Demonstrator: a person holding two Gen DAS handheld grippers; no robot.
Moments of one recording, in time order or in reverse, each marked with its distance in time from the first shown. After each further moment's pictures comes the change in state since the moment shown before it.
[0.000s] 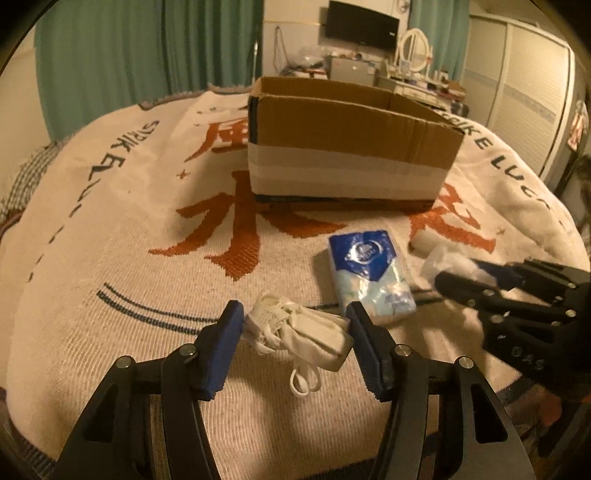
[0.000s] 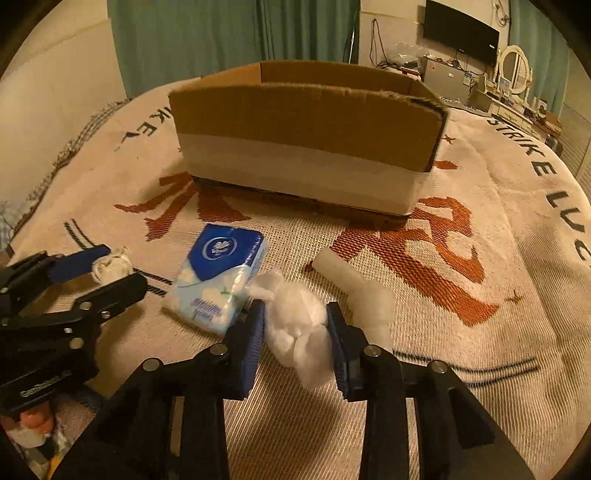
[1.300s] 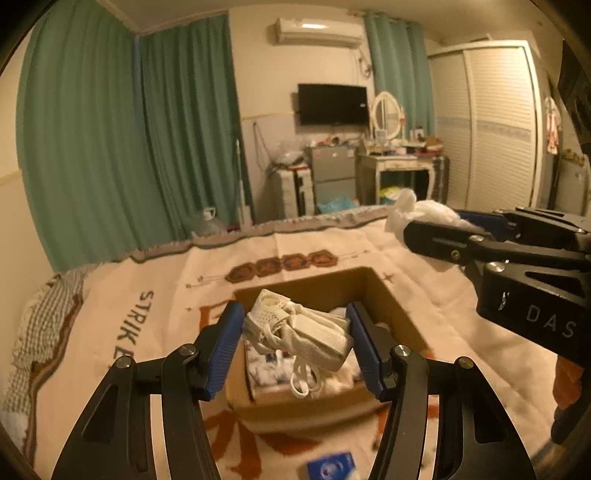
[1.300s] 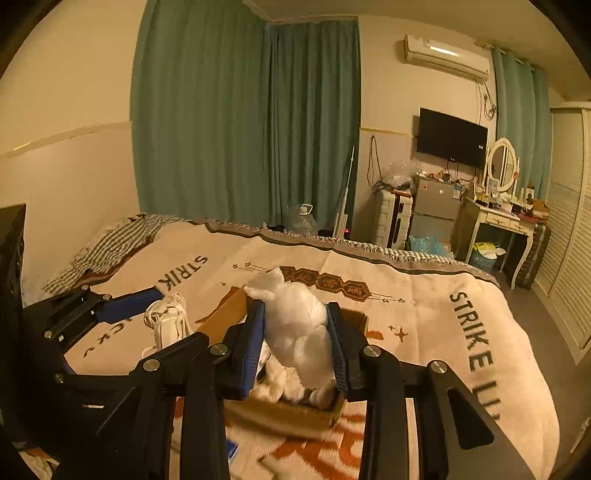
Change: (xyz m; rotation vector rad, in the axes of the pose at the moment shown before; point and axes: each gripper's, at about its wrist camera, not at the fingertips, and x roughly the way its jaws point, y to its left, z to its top) left arm -0.040 -0.040 0.178 0.140 -0.342 0.029; right arm -0.117 -0.039 0.186 -0.078 -0.414 -0.008
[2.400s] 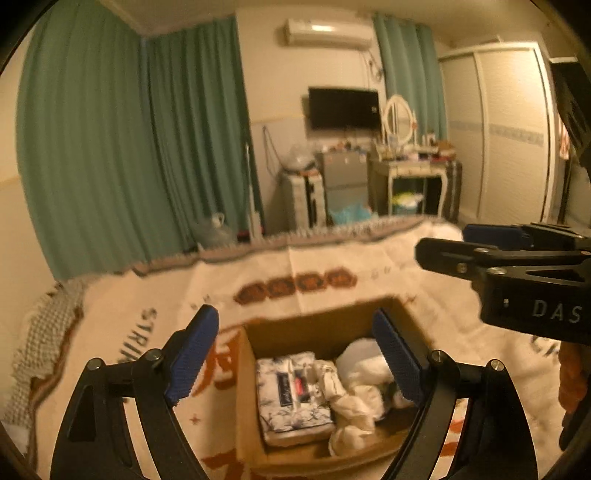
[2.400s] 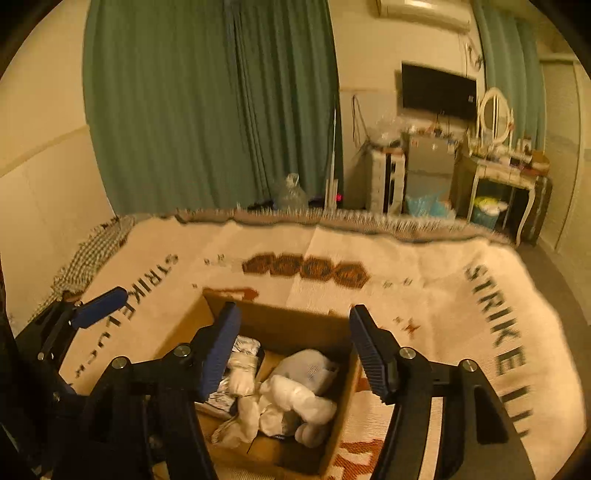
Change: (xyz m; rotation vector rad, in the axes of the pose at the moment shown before) left arm 0.007 0.008 0.037 -0.013 -0.047 0.034; right arm 0.049 -0.038 0.026 0.110 0.069 -0.019
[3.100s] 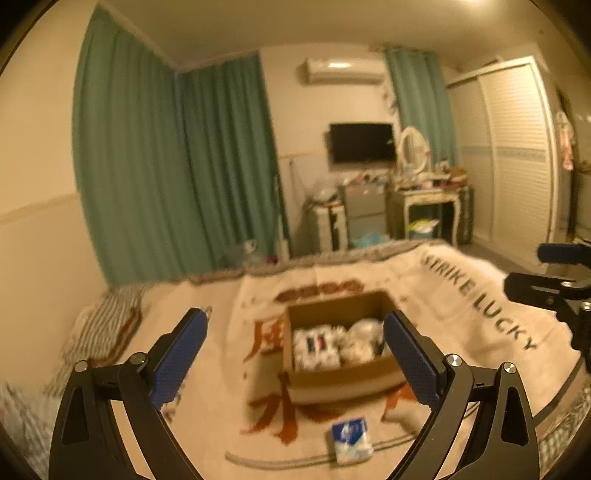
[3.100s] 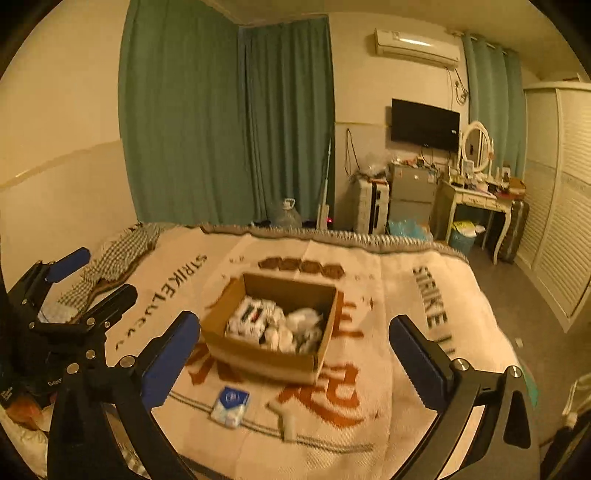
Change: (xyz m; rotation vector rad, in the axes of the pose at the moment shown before) left arm -0.152 -0.004 -0.044 -0.011 -0.085 0.115; right arm -0.193 0.028 -0.071 -0.012 -0.041 -0.027
